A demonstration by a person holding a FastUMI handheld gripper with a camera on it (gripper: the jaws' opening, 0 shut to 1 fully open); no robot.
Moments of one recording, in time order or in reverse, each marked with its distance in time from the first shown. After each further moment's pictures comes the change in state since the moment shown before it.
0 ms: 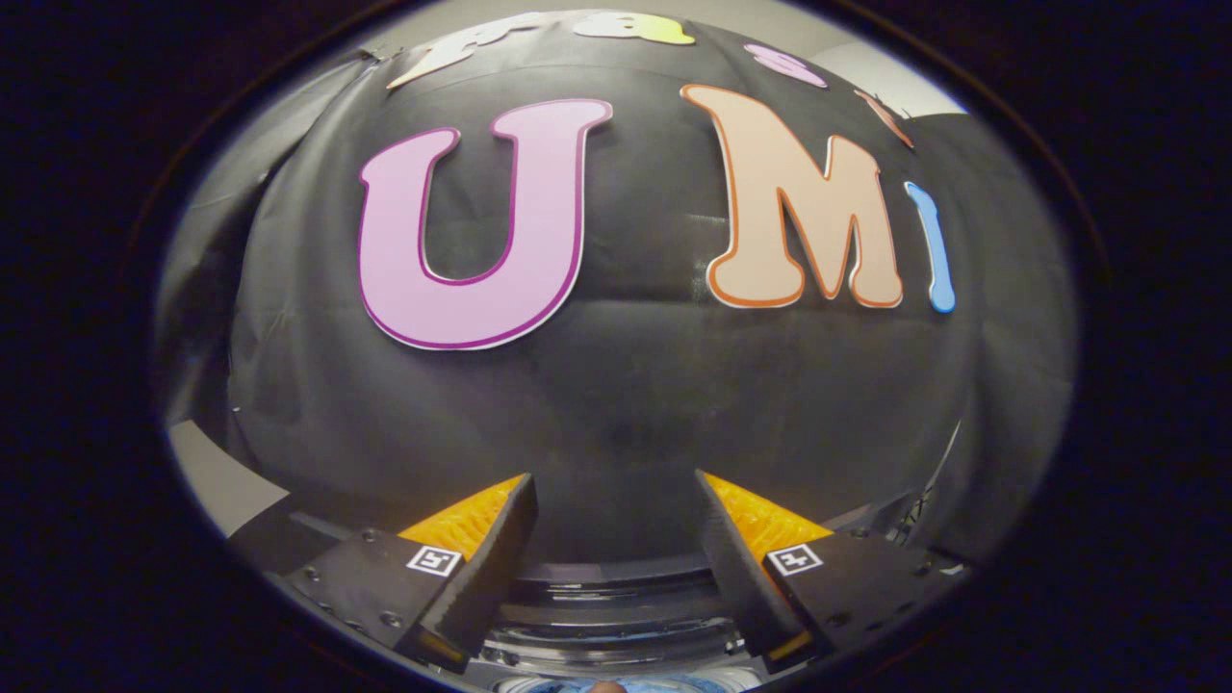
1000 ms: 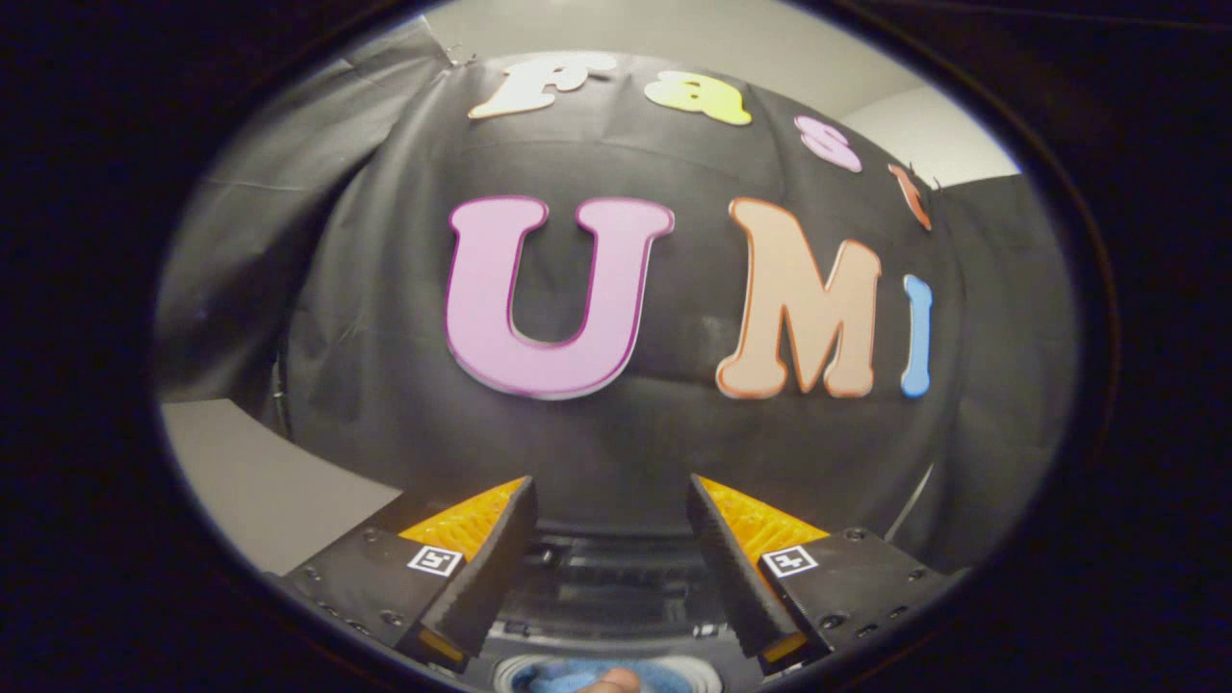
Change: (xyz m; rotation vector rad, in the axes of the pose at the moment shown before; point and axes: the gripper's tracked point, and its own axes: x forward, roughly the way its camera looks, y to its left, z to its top) arm -0.080 0.021 0.075 -0.178 -0.189 -0.037
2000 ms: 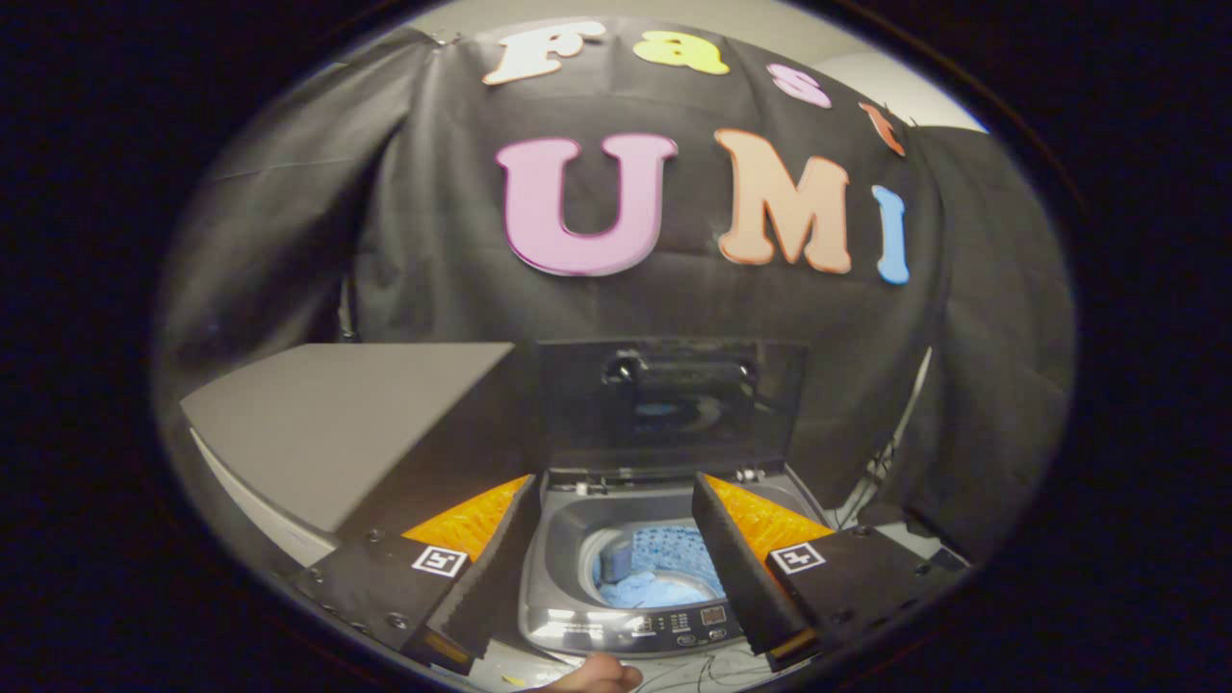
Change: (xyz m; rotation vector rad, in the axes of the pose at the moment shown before) arm -0.221 0.076 -0.063 0.095 0.300 0.122
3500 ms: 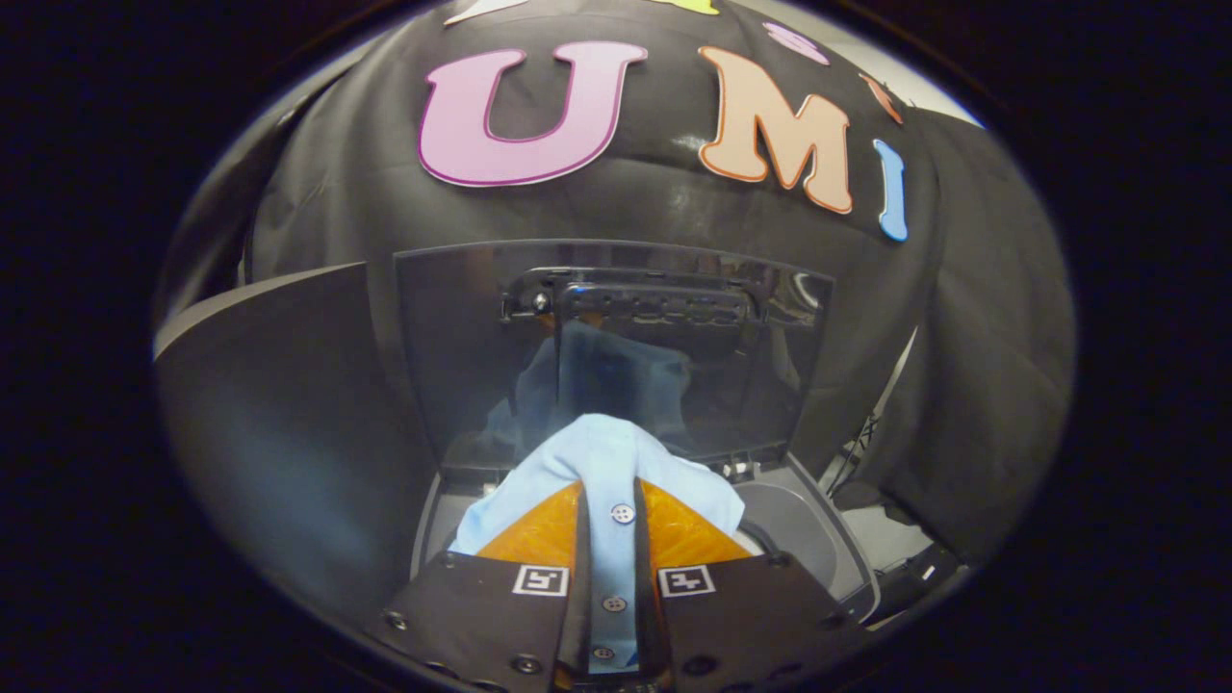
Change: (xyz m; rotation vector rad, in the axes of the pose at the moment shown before) arm 0.149 -0.066 -0.089 0.014 0.219 -0.171
